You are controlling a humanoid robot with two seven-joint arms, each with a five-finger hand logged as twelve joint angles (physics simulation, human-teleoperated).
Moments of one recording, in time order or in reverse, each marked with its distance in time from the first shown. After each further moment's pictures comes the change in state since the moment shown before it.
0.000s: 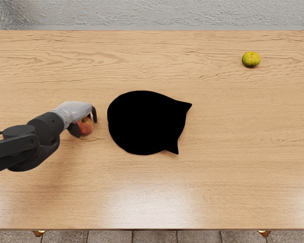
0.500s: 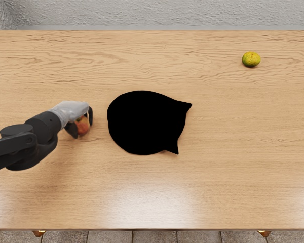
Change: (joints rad) left arm -0.002 0.008 -0.002 0.011 -0.010 -0.001 -0.001; right arm 0.000 0.000 0.000 0.000 0.000 0.000 0.000
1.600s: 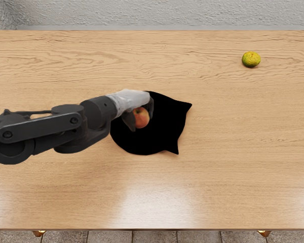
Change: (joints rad) left arm -0.158 -0.263 -0.057 -0.004 -0.118 -0.094 0.000; right arm 0.000 0.000 0.000 0.000 0.000 0.000 0.000
